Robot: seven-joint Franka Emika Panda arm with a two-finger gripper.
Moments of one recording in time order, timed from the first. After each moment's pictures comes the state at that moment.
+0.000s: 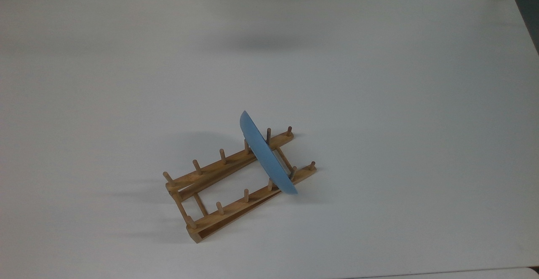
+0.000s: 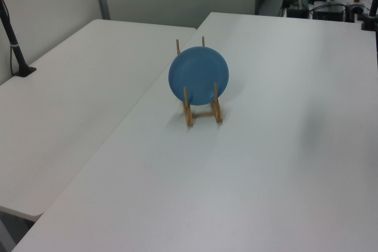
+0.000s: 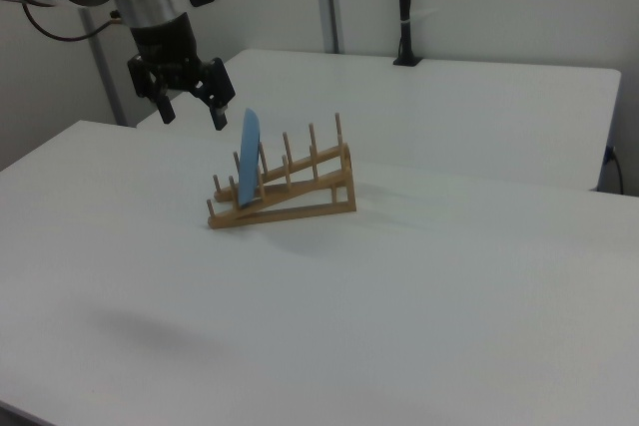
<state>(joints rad) -0.10 -0.10 0.07 -1.69 0.00 1.70 -0.13</state>
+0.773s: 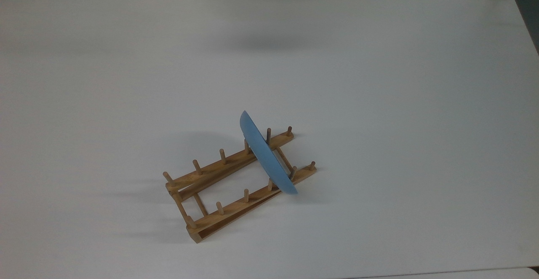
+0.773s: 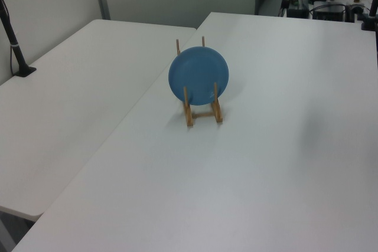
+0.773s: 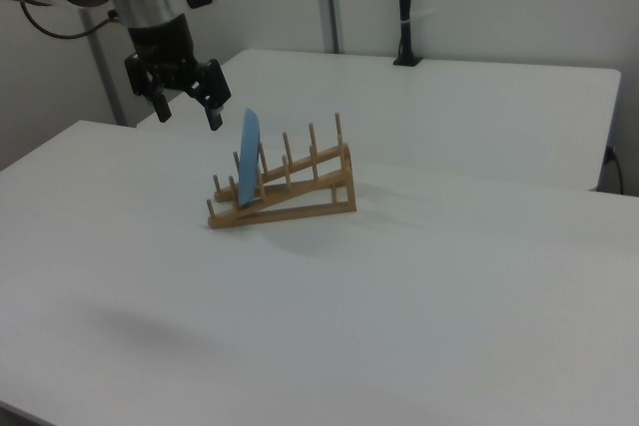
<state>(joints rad) -0.10 -0.10 0.07 -1.69 0.03 1.70 -0.11</state>
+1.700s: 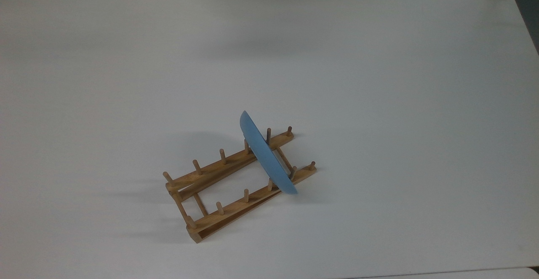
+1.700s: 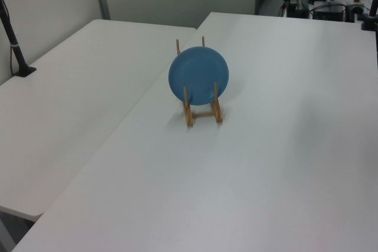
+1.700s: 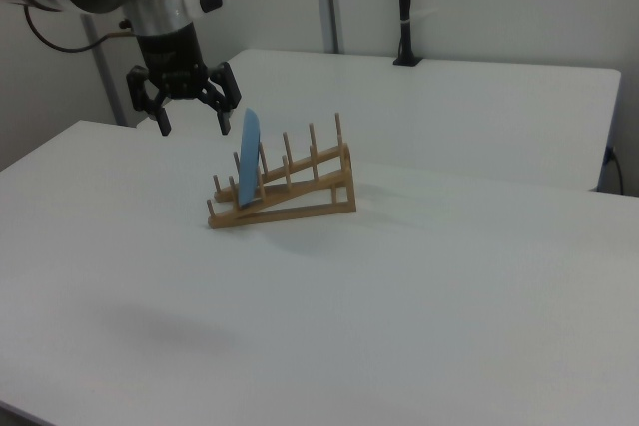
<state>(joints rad) -0.11 -0.08 0.07 -1.69 0.03 1.68 -0.41</state>
